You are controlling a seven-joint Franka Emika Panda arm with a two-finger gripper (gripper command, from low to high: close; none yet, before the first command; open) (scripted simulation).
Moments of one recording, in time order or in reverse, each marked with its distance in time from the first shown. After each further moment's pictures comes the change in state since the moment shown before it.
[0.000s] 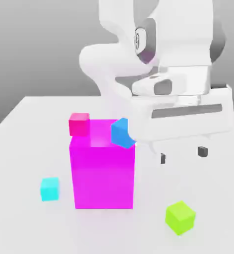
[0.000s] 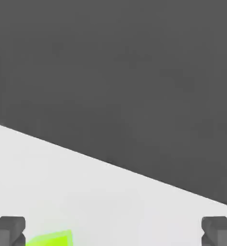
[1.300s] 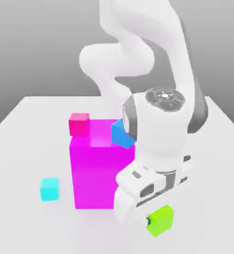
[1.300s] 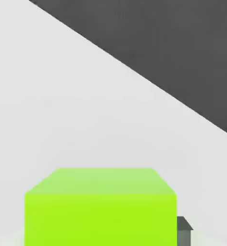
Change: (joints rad) arm -0.149 0.317 -0.037 0.089 0.029 0.021 -0.409
